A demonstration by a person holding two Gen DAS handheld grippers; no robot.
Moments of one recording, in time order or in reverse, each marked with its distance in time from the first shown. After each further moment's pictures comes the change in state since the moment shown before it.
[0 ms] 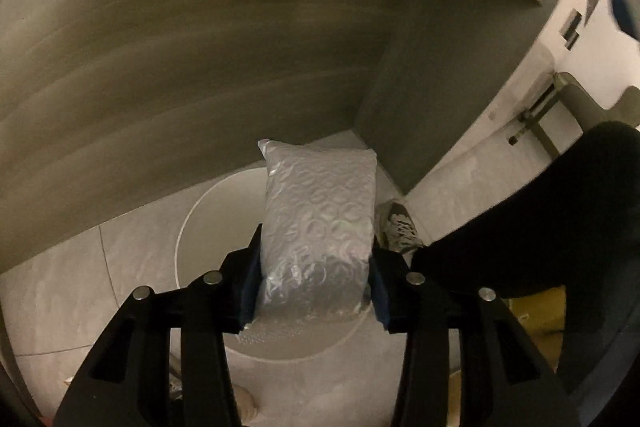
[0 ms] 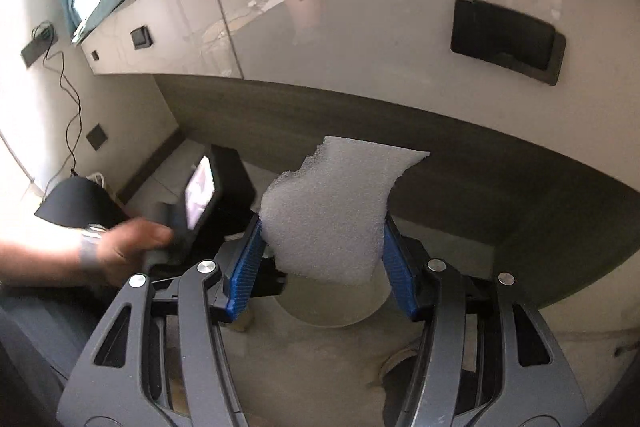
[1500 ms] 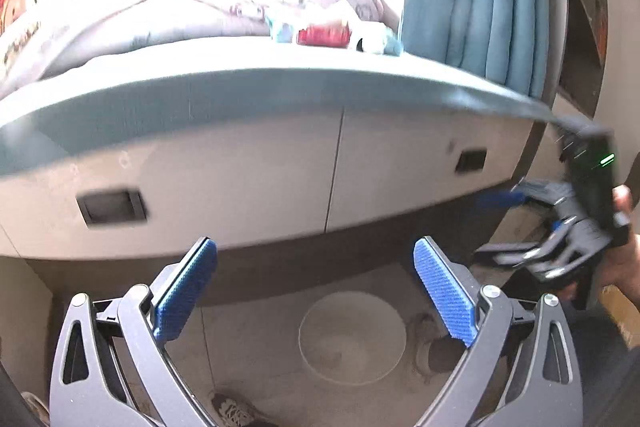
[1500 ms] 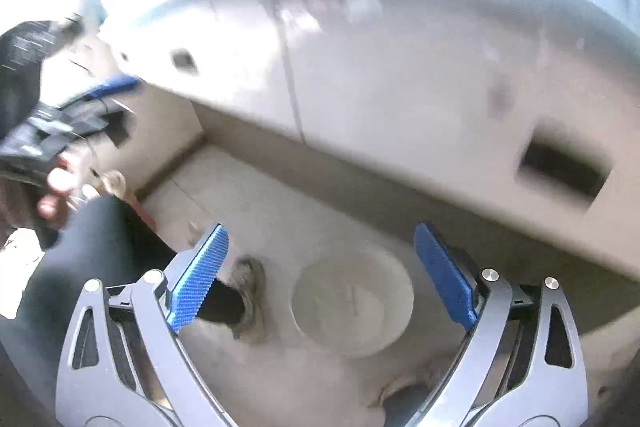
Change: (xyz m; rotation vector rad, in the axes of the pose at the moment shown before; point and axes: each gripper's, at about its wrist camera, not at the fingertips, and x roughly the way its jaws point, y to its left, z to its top) left arm -0.307 0.020 0.026 -0.054 -0.469 0.210; right arm -0.040 0.041 0.063 -0.137 -0.078 0.064
